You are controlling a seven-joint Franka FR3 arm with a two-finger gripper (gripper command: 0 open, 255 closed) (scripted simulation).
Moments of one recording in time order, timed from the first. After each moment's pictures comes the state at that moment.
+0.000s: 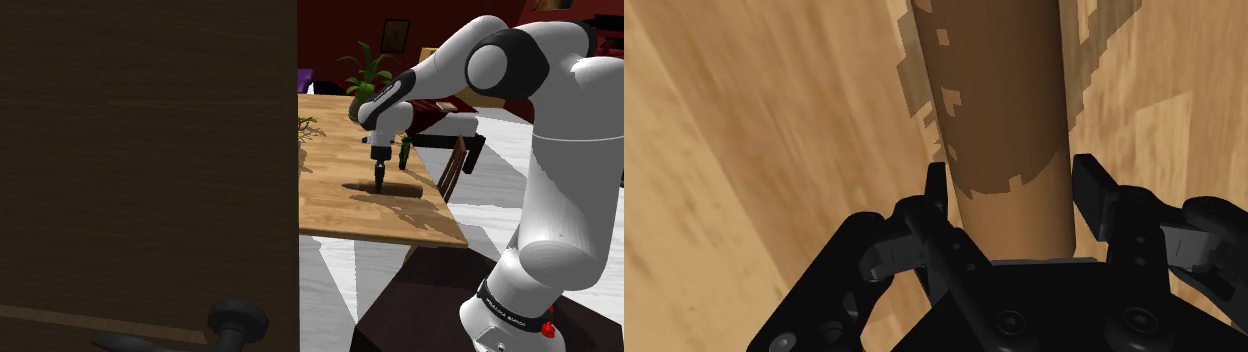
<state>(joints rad) 0.00 0.30 -0.44 -2.08 0.30 1.97 -1.13</state>
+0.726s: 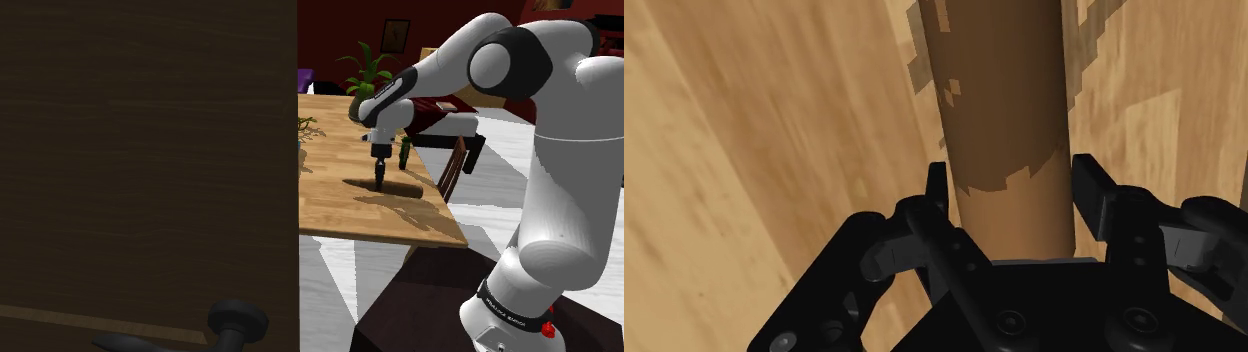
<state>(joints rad) 0.00 0.29 -0.44 -2.07 0.29 1.95 -1.12</state>
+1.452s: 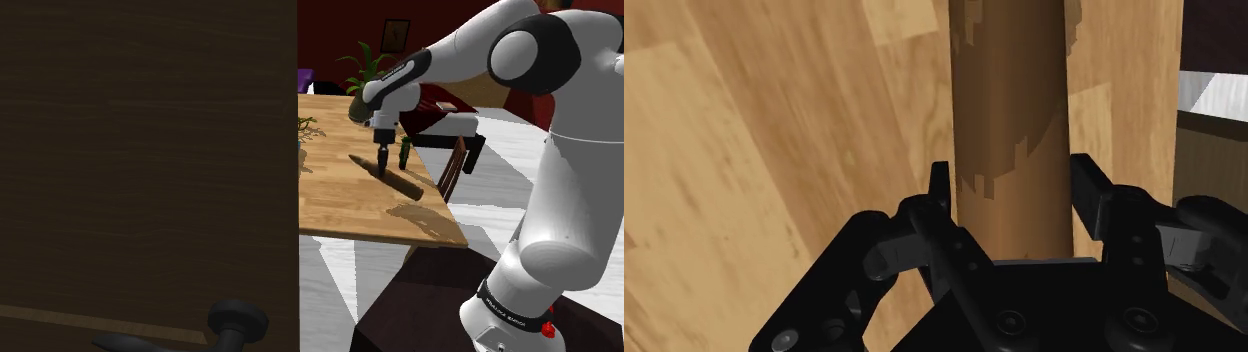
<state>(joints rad) 0.01 0.19 -0.46 -2.03 0.24 1.84 -1.07</state>
